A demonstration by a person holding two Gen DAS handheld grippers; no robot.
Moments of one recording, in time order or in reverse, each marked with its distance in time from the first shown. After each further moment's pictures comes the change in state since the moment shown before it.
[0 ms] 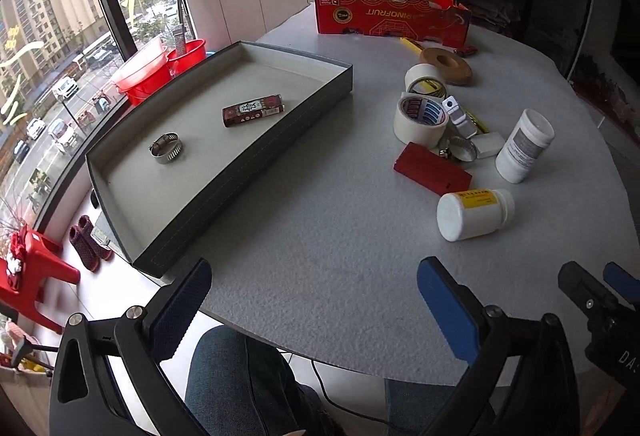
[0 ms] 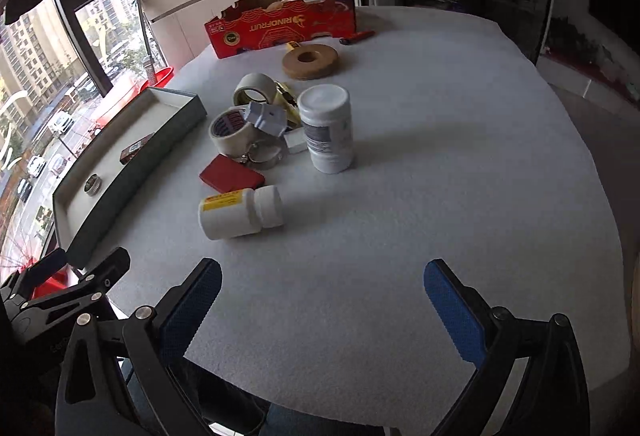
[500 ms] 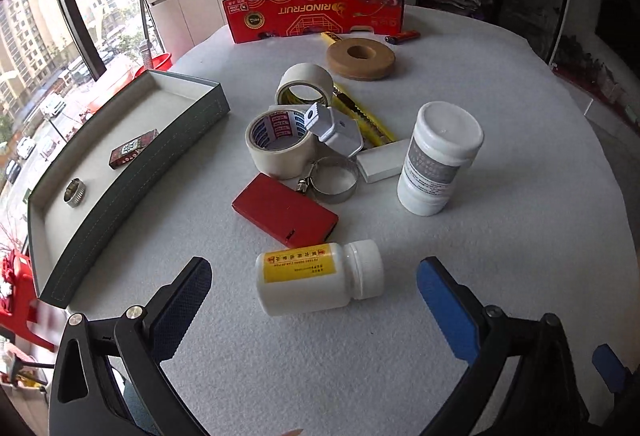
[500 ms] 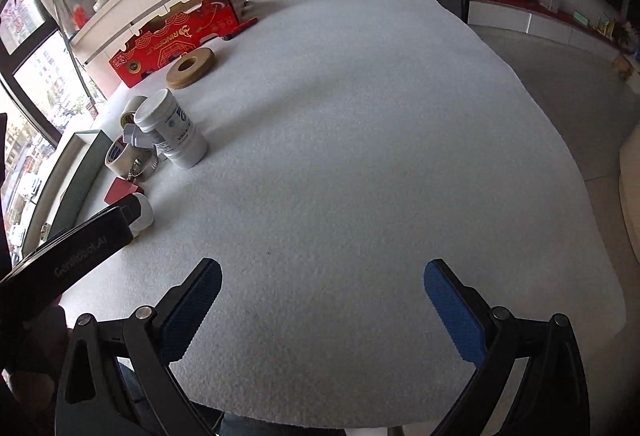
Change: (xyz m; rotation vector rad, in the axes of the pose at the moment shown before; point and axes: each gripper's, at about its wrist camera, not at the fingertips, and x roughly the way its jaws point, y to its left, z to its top) left arm 0.036 -0.119 0.024 0.068 -0.007 -0.007; right arm -0.004 -0.087 -0.014 0.180 0.023 -0.073
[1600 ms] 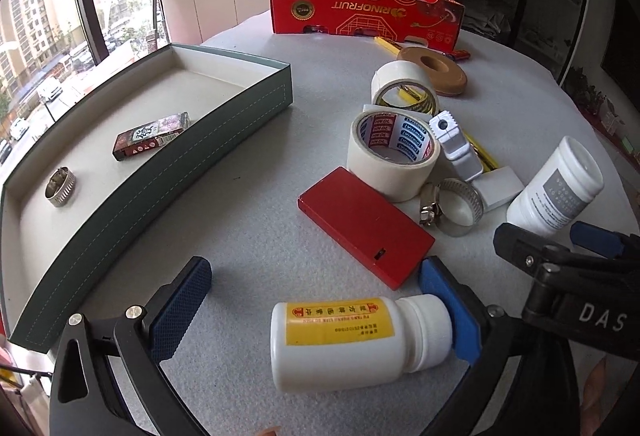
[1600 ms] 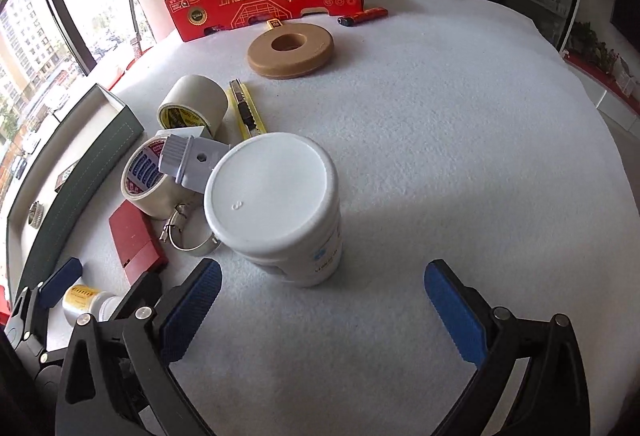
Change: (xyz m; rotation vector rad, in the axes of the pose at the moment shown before) left arm 0.047 0.083 0.003 -0.085 -0.055 -0.064; right arm 0.093 0.131 0.075 -0.333 0.034 0.032
